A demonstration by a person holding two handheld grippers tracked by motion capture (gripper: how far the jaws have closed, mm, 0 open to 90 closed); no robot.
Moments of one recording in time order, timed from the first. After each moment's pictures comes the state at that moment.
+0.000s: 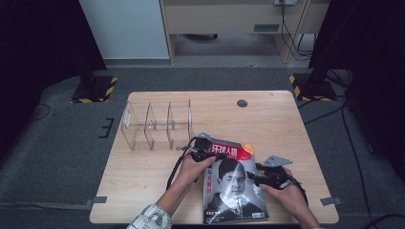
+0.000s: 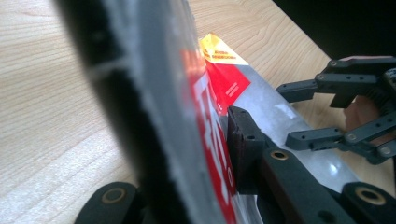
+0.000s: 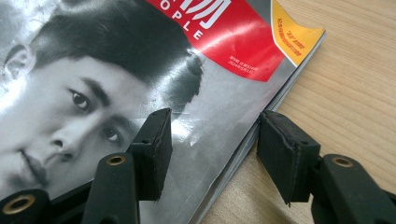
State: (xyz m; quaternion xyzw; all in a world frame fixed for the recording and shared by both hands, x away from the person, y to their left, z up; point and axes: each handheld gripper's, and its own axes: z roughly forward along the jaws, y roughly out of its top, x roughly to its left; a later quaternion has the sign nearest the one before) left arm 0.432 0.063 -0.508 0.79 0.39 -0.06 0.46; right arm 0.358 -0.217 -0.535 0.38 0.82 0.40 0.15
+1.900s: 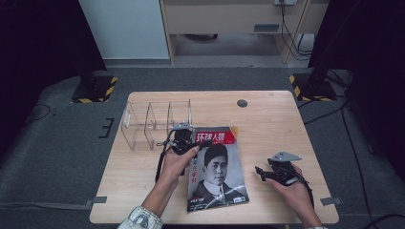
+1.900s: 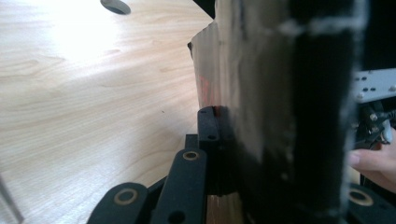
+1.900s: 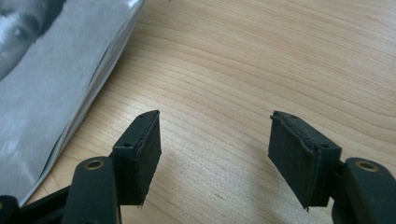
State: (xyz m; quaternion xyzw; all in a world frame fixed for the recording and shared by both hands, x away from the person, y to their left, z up) left arm 0.426 0.119 -0.454 0.74 0.41 -0.02 0.53; right arm 0.365 -0.239 -0.527 0.45 0.79 0.37 0.18
